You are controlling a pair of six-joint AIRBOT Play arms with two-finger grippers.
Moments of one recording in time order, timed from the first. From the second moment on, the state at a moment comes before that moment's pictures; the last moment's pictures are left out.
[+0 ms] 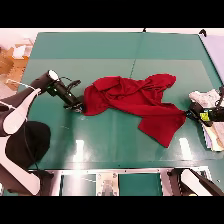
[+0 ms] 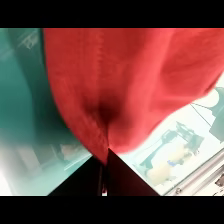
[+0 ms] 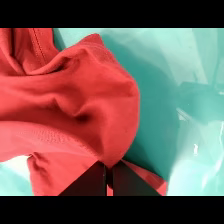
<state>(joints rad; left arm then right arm) -0.10 -1.83 1.40 0.96 -1.44 -1.33 -0.56 -0.98 0.73 -1.08 1.13 1.48</state>
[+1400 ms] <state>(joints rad) -0.10 -0.83 1.96 1.29 -0.98 -1.44 -0.71 -0.90 1.99 -0.63 1.09 1.38</state>
